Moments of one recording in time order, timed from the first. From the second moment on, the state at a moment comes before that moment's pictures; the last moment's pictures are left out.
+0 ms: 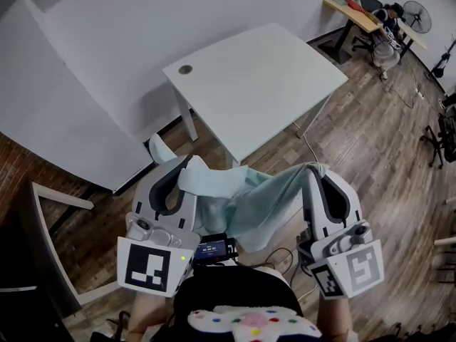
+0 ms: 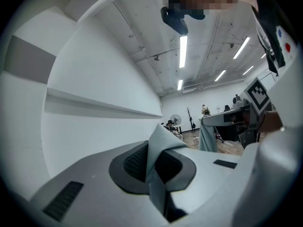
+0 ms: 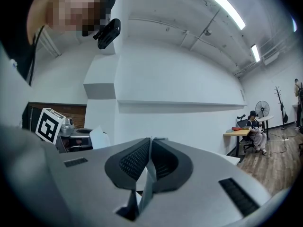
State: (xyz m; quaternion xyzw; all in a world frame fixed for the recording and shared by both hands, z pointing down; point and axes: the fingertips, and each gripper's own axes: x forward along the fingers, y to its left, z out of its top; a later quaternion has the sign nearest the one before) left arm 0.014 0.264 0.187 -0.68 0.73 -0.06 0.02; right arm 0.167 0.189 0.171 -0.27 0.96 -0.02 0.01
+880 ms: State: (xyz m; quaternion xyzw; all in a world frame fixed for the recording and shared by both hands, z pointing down) left arm -0.103 0.167 0.201 -0.68 0.73 -0.07 0.01; right arm 0.118 0.075 0.209 -0.35 0.93 0.00 -0.10
